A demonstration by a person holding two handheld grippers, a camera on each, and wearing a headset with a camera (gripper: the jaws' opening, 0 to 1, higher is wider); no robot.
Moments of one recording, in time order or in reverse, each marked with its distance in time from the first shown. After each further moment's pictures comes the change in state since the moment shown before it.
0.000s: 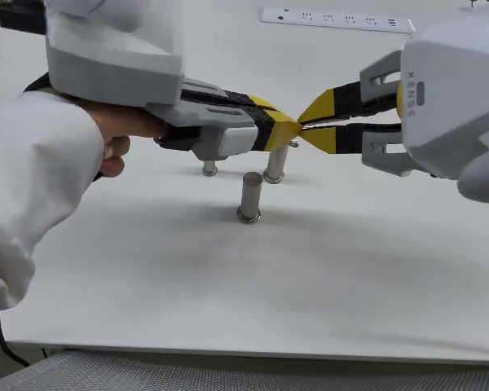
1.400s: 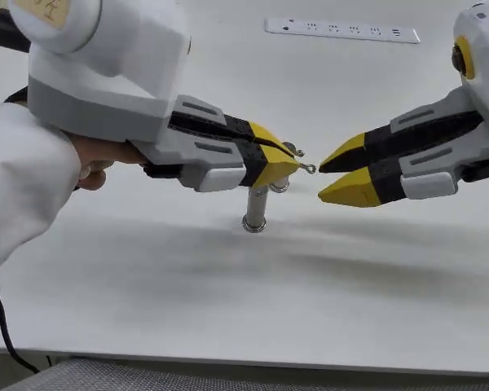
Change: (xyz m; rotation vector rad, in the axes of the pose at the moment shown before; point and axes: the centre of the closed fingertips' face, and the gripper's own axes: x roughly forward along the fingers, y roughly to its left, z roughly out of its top) left arm -0.018 -0.025 -0.013 0.170 0.062 -0.114; right arm -0.005 0.043 -0.002 0.882 -0.280 0.466
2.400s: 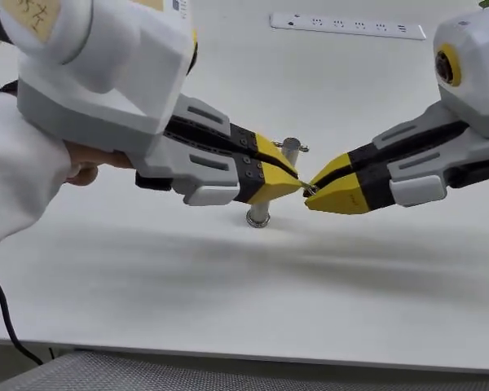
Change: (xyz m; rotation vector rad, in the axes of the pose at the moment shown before) left arm -0.003 -0.015 -0.011 0.121 0.046 -0.088; right arm 0.013 0.024 0.006 0.044 -0.037 0.142
